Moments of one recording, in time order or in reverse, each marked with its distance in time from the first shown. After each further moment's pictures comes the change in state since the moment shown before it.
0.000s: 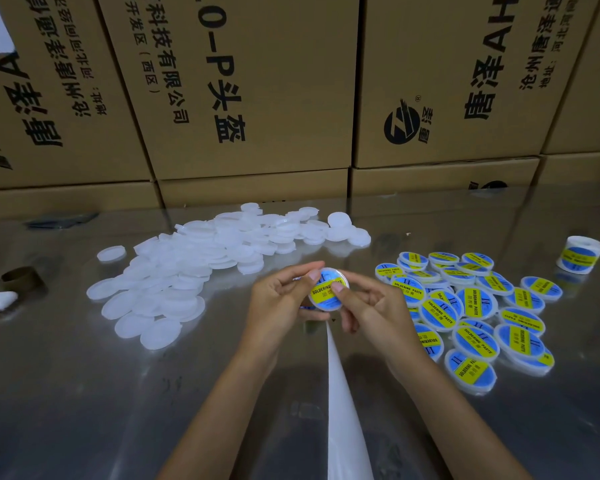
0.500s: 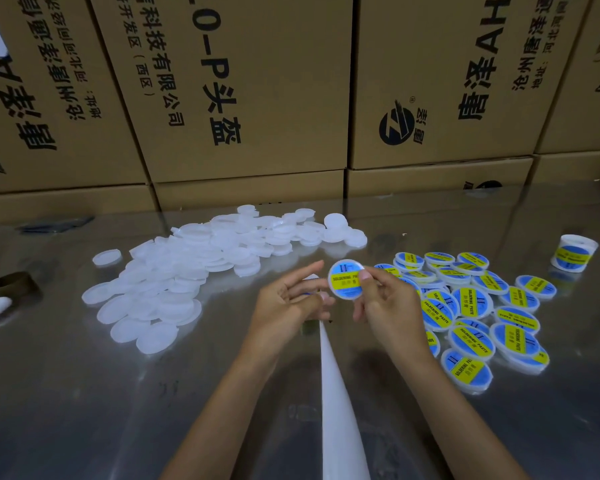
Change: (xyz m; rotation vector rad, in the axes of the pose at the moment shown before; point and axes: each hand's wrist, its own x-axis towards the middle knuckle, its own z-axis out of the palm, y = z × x) left_hand 0.001 -0.006 0.003 0.052 -0.066 -0.008; right_hand 0.009 0.010 -0.012 -0.281 0.302 -0.013
